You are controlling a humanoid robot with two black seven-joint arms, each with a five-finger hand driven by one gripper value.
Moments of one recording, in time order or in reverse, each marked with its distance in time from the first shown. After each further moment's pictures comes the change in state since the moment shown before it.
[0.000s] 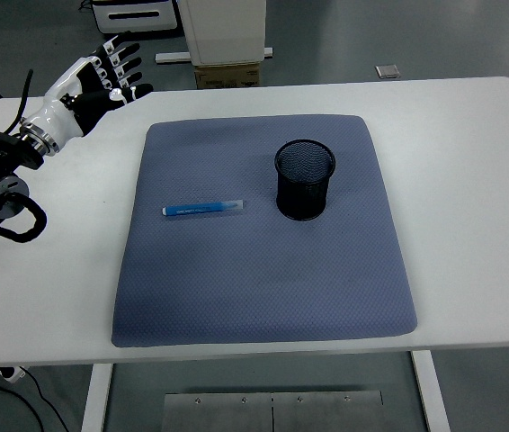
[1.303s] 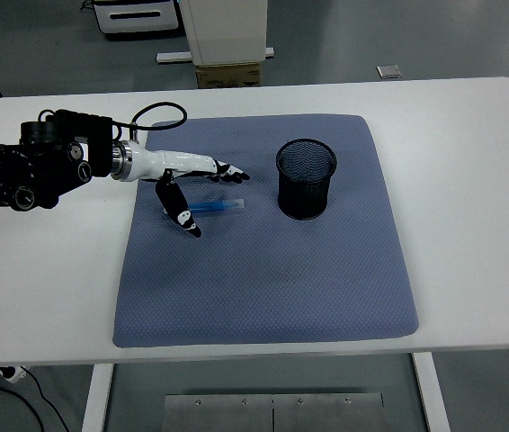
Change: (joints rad) left arm -0.212 -0.128 0.374 -0.057 0.930 -0.072 0.083; right arm 0.000 0.000 0.000 -0.001 0.000 0.000 0.001
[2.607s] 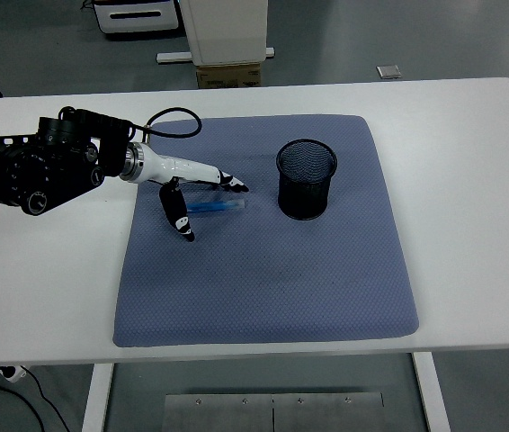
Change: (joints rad) left arm -0.022 -0.039 0.001 0.004 0.130 0.003 0.043; right arm 0.000 0.000 0.000 0.000 0.000 0.000 0.000
